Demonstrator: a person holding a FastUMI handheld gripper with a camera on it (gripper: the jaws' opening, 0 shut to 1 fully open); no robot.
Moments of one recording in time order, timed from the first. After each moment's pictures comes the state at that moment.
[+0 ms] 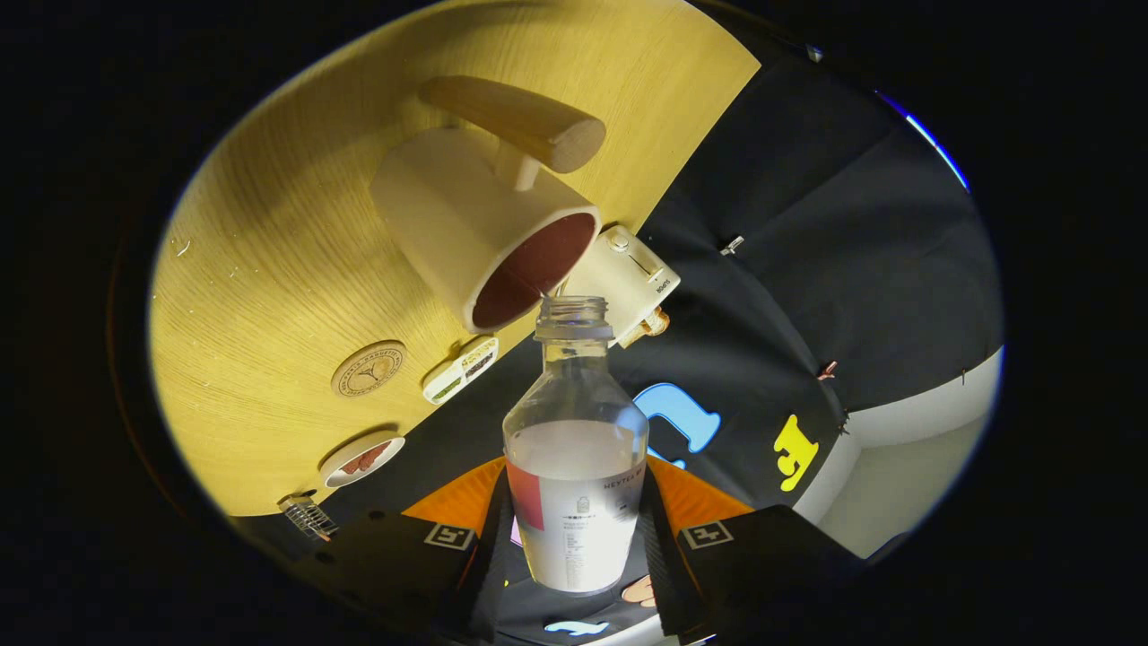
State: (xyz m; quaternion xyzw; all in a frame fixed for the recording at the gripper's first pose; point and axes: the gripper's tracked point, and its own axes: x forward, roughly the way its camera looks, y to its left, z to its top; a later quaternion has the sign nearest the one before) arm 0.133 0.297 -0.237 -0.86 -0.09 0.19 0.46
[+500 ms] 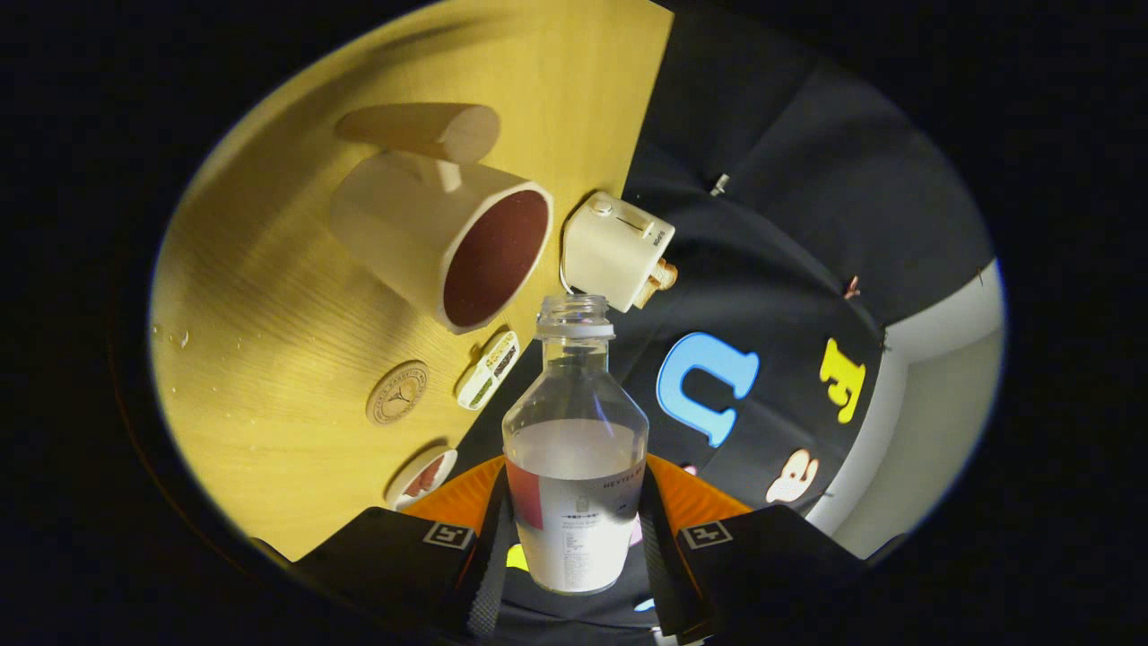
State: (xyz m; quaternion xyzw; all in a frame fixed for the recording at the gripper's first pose) arm 0.129 0.269 -0.246 -0.78 0.01 0.18 0.60
